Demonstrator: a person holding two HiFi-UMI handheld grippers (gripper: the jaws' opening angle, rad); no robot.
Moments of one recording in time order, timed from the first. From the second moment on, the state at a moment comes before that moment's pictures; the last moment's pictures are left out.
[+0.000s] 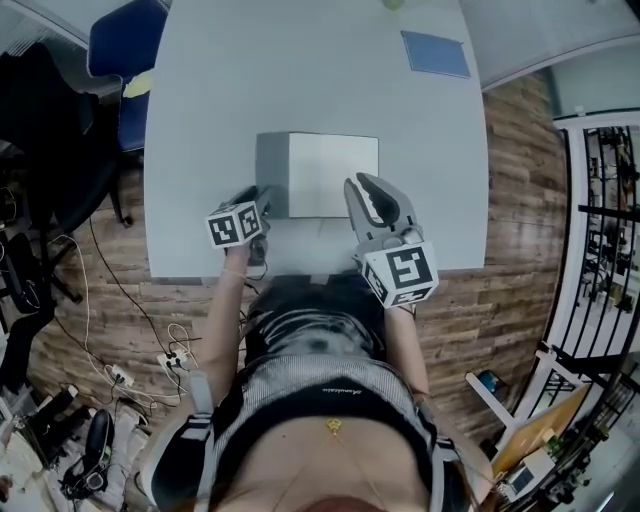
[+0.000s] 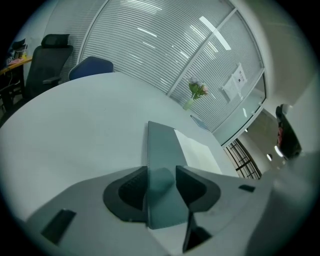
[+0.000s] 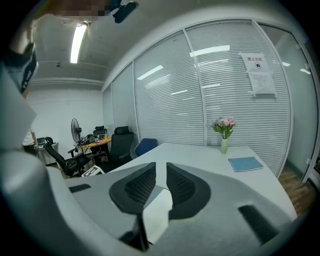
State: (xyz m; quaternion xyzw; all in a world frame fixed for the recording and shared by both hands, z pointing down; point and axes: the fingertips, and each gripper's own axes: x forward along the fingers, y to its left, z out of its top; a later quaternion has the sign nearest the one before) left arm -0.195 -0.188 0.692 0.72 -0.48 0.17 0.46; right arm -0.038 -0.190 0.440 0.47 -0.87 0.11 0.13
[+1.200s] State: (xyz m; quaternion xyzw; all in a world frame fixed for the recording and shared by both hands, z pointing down) left arm -0.191 -0.197 0.628 0.77 -0.45 0.10 0.44; right arm -0.033 -0.187 0.431 0.47 -0.87 0.10 0.12
